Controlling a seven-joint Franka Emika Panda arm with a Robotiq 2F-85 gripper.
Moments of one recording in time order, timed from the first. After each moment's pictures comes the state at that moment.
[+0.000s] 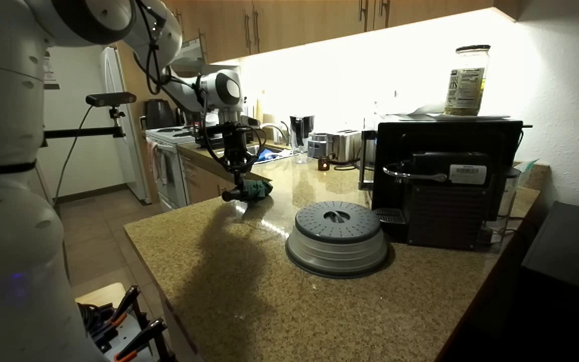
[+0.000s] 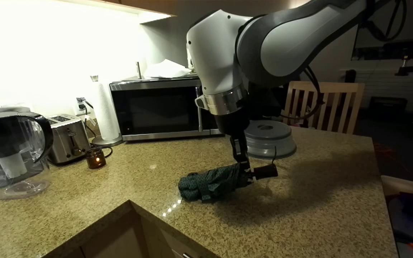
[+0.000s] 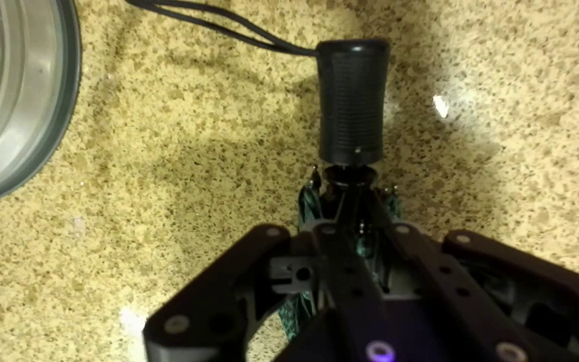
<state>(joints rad) 0.30 0.26 0.21 -1.84 -0.23 1.85 0.13</state>
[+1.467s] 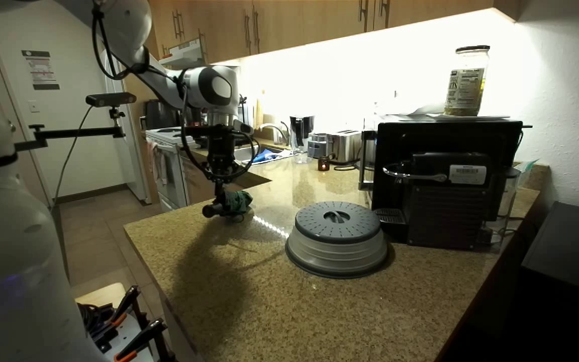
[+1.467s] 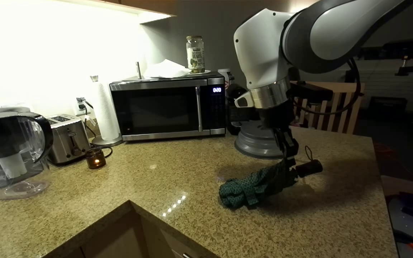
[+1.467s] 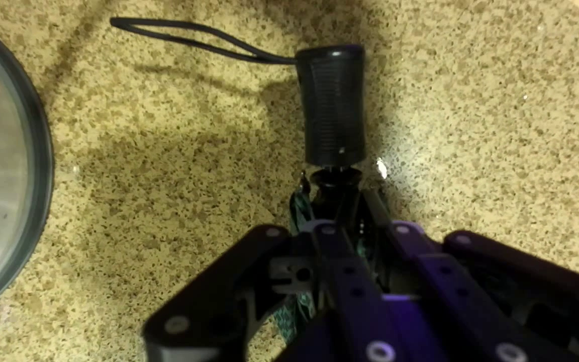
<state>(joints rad) 0.22 -0.01 0.20 -2.17 -0.08 1.84 -0.12</state>
